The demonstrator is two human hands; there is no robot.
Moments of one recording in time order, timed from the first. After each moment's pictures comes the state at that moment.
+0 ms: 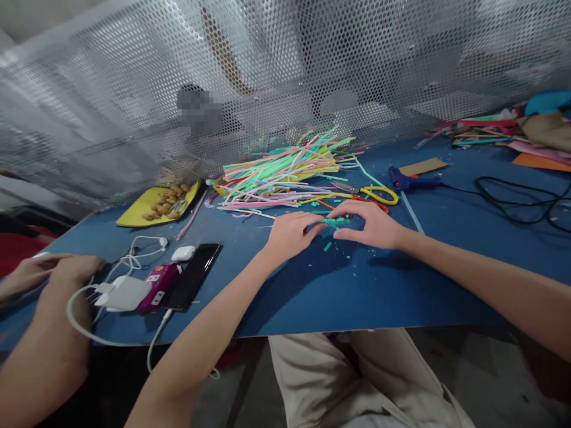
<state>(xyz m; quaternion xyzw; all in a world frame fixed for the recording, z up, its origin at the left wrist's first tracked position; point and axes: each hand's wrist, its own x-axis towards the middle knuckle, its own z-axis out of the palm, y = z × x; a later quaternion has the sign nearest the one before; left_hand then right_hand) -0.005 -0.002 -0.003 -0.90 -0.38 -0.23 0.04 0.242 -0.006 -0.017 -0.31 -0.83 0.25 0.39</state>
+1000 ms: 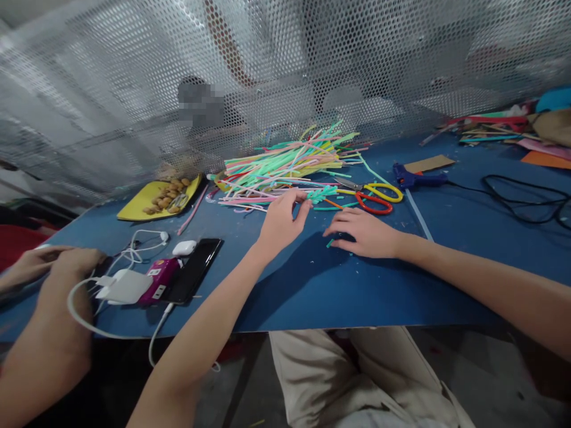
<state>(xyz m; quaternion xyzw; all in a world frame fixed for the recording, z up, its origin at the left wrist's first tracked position) -0.014 0.006 0.009 -0.82 -0.44 -0.36 -0.03 0.232 -0.008 -0.029 -0.25 -0.93 0.10 0.24</state>
